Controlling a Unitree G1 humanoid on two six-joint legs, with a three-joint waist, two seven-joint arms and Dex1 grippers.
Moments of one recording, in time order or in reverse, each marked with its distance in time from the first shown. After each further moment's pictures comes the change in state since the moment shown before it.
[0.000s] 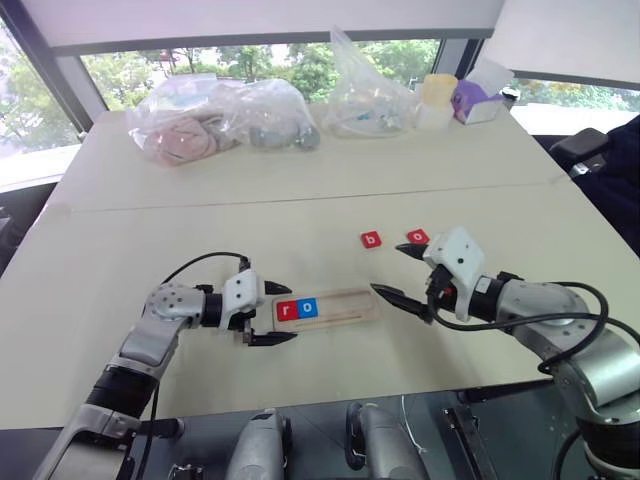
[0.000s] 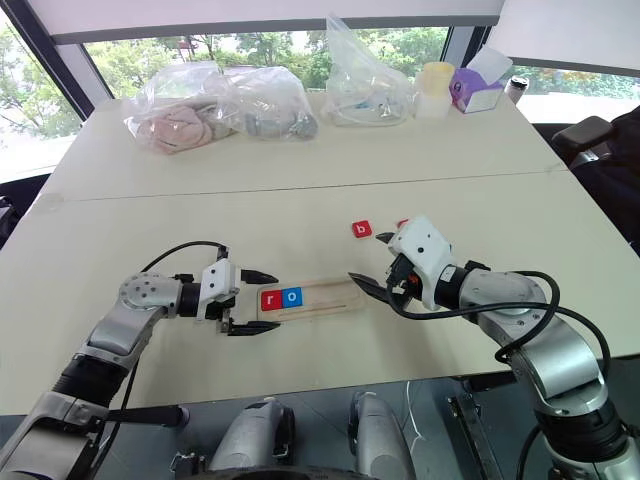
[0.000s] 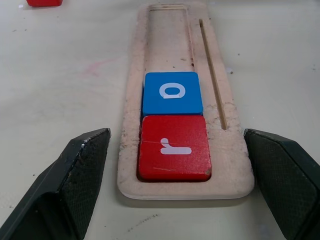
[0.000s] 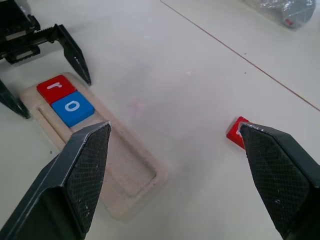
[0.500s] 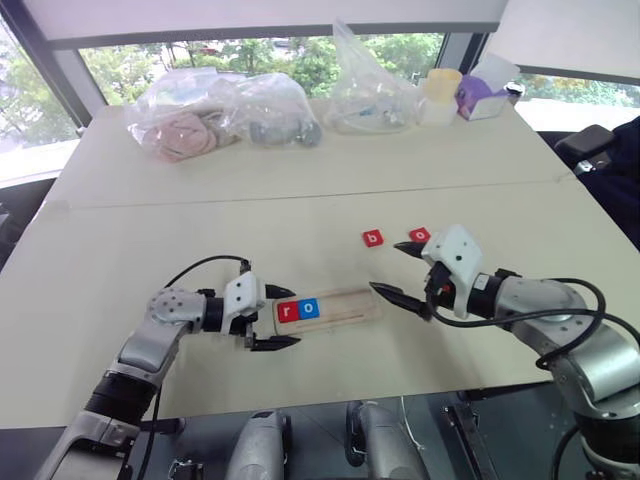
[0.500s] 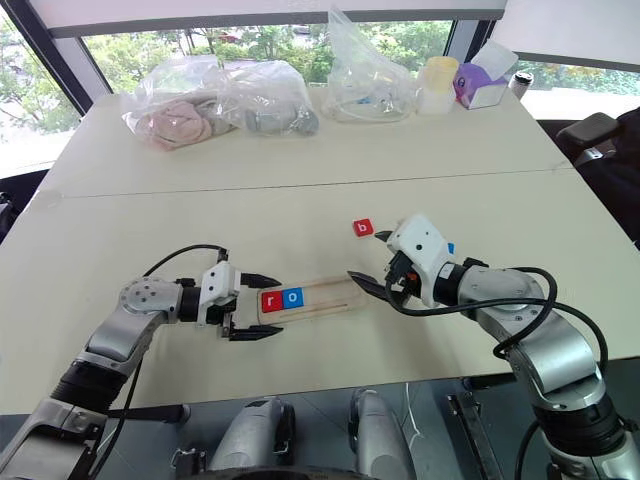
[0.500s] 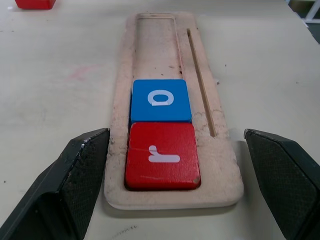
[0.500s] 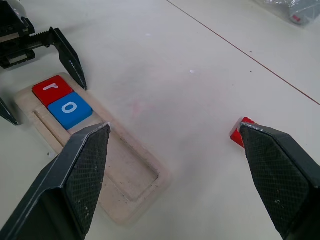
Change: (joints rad) left arm 0.012 0.000 0.001 -0.057 -0.038 0.035 0.021; right arm -0.019 0.001 0.012 0.017 0.000 0.000 0.012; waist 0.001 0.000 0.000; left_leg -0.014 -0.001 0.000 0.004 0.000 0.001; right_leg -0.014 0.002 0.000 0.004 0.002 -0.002
